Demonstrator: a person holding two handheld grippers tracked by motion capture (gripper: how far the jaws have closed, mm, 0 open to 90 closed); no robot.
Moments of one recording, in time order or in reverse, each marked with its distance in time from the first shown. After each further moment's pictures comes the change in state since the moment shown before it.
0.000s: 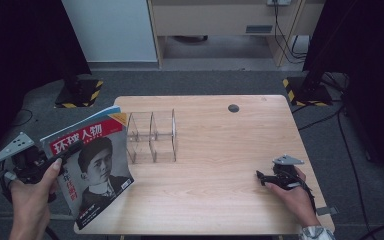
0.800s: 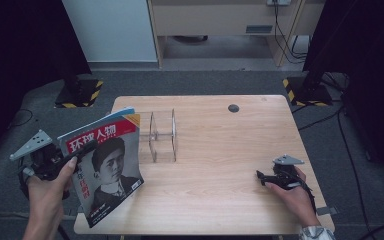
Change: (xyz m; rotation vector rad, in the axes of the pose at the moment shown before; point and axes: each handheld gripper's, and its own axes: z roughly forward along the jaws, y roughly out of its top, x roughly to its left) left arm -0.015 -0.002 0.024 0.019 -0.047 0.005; right arm -0.001 0.000 0.000 0.003 0.001 -0.003
